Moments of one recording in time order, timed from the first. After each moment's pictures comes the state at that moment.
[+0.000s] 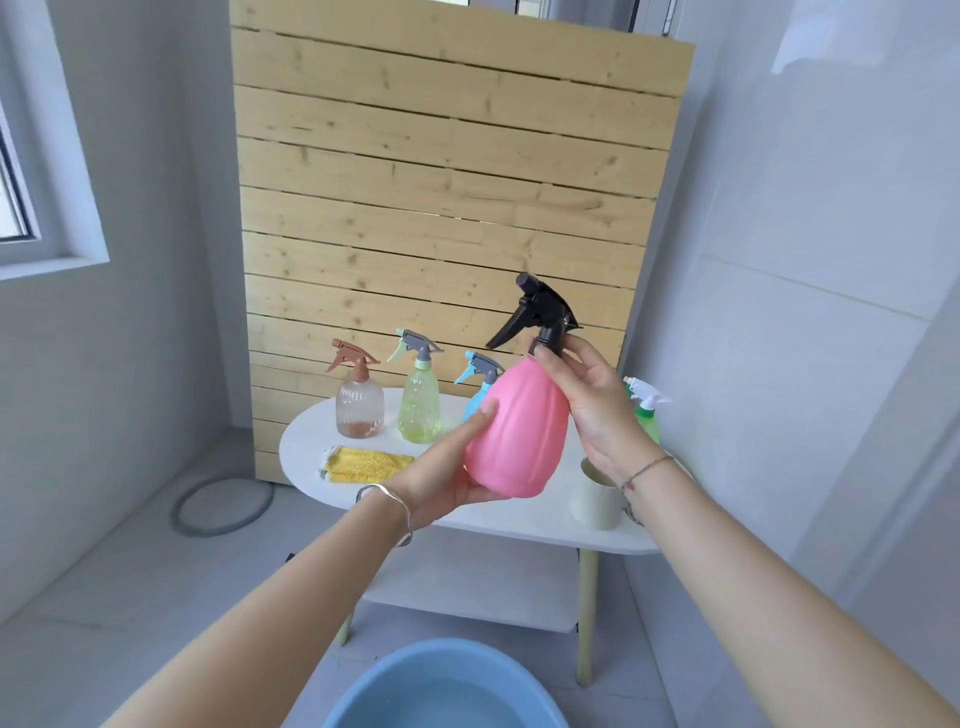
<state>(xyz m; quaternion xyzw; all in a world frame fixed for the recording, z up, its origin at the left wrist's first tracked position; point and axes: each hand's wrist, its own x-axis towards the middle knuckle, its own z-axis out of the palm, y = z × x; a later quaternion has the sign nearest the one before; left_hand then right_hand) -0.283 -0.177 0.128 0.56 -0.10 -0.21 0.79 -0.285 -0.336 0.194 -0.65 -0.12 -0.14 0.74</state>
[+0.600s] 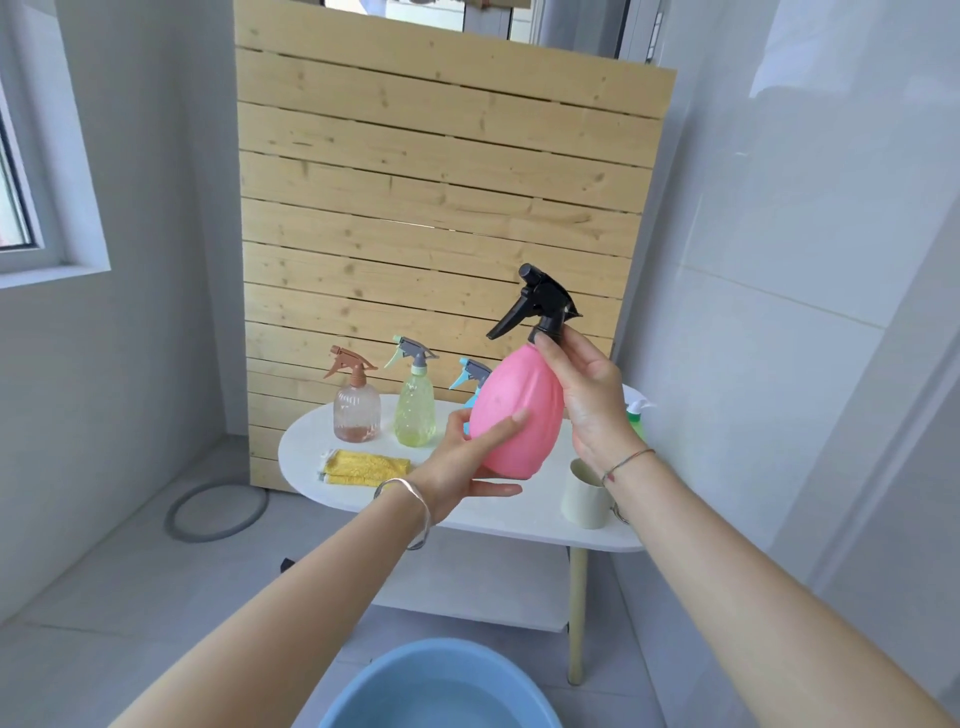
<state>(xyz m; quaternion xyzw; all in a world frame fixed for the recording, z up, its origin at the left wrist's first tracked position) -0.307 -0.192 0.146 0.61 -0.11 -0.13 0.77 -0.304 -0.328 0.210 -0.62 -0.10 -0.22 0.75</state>
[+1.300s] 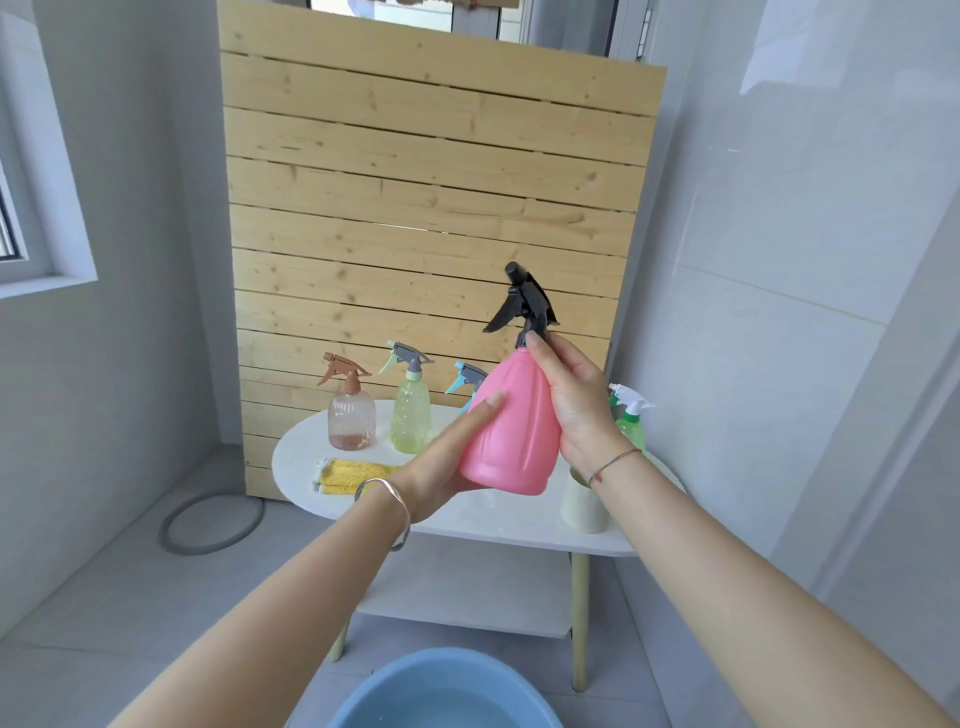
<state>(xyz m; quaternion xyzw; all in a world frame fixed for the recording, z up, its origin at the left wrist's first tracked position) -0.300 -0.182 0.156 0.62 -0.16 -0.16 0.75 -0.295 -0.319 0.209 -0.61 -0.06 -0.19 0.77</state>
